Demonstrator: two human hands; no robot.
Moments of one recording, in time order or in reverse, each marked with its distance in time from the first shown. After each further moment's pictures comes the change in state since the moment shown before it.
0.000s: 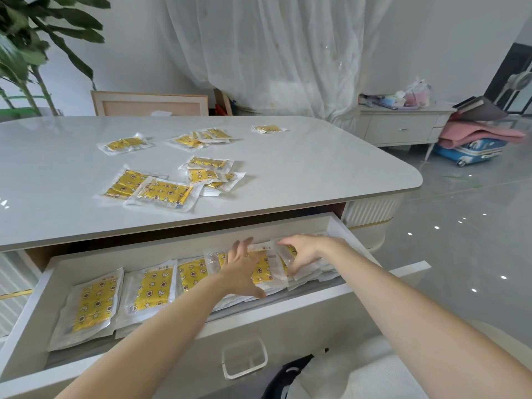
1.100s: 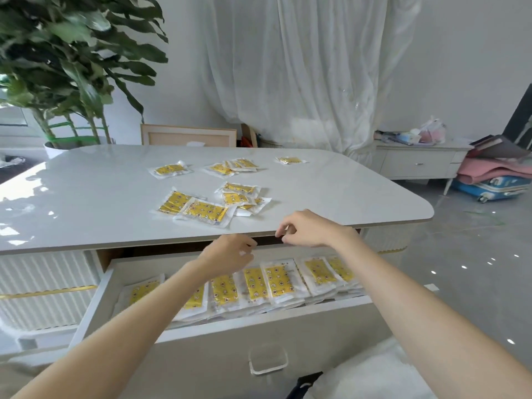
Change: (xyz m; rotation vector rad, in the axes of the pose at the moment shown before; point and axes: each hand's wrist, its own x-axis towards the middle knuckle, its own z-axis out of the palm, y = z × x) left_hand -0.078 -0.022 -0.077 -0.183 0.338 -0.025; right_hand -0.086 -0.081 -0.064 0.063 0.371 -0.225
